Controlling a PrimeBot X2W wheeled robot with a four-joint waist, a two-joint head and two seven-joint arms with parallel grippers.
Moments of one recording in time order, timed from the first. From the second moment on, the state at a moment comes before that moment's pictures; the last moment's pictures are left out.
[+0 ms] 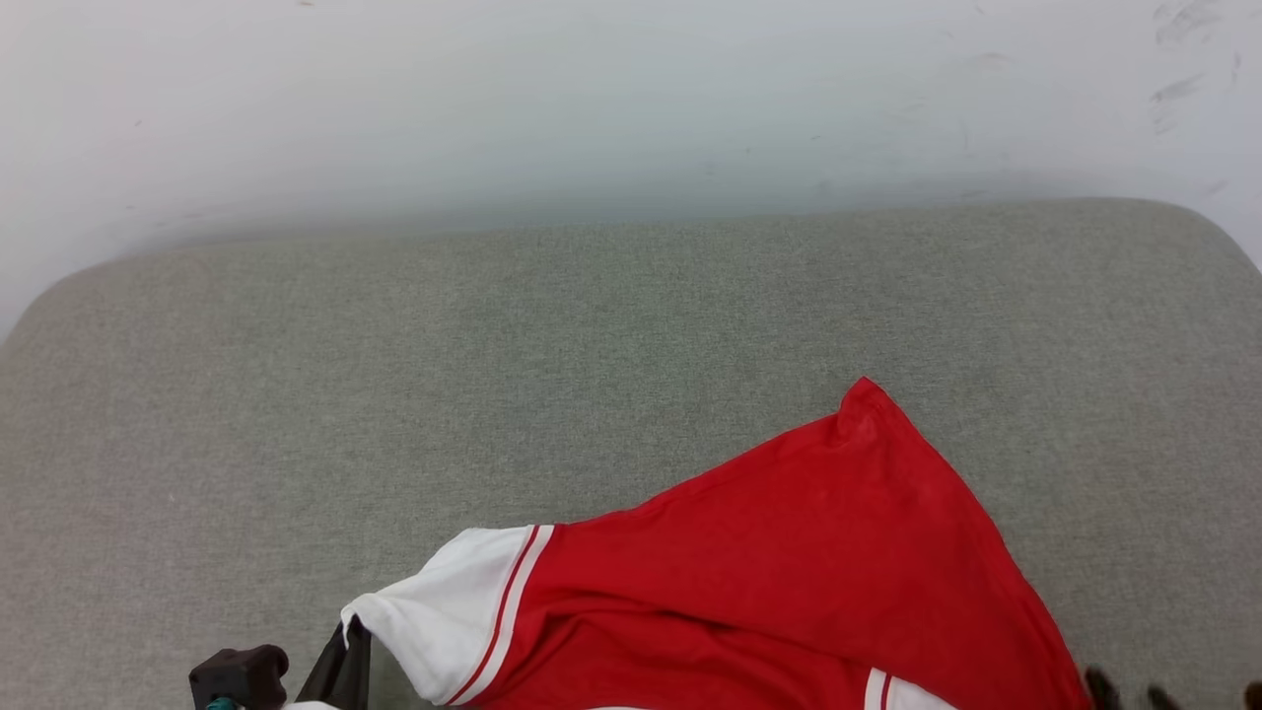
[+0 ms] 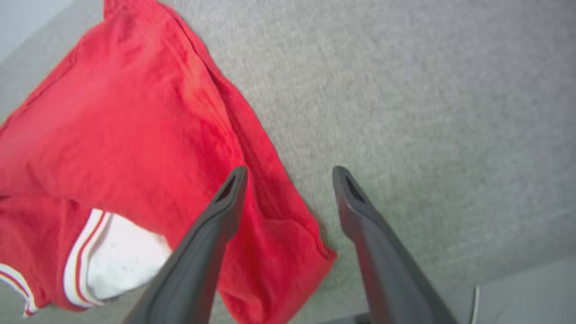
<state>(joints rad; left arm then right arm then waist) 0.10 0.18 -0.06 0.25 -0.41 -0.06 -0.16 0.22 -0.15 -0.21 0.20 0.48 0.13 0.27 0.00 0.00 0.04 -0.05</state>
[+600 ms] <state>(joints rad) -0.03 0.15 -0.12 0.19 -0.40 -0.05 -0.17 -0.28 -0.37 0.01 0.35 0.63 0.13 0.39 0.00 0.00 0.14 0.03</state>
